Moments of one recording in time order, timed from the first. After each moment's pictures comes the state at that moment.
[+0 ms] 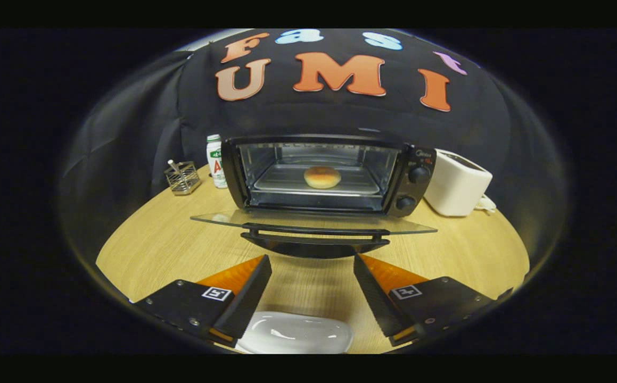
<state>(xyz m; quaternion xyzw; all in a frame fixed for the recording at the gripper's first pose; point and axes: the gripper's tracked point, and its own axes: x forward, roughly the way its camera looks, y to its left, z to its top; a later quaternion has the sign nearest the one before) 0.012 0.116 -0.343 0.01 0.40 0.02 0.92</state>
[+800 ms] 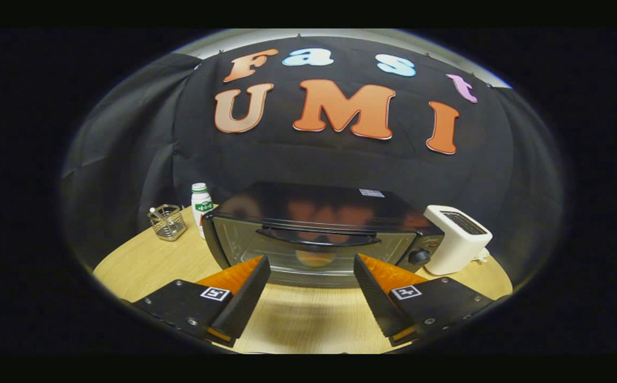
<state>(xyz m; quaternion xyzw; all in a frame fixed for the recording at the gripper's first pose) 0.127 0.112 -0.287 -0.01 0.29 0.01 0.96</state>
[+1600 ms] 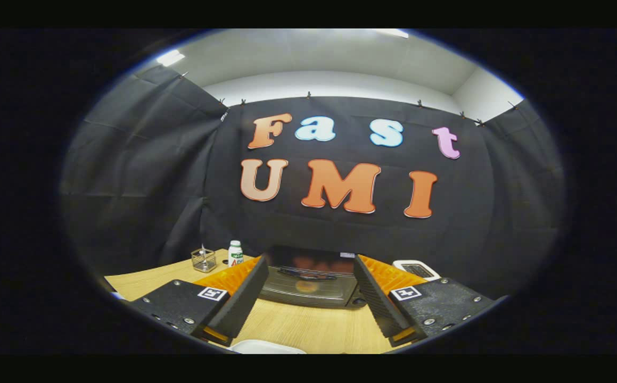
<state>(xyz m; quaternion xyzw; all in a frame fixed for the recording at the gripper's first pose) -0.002 0.070 -0.087 -0.02 0.09 0.03 1.00</state>
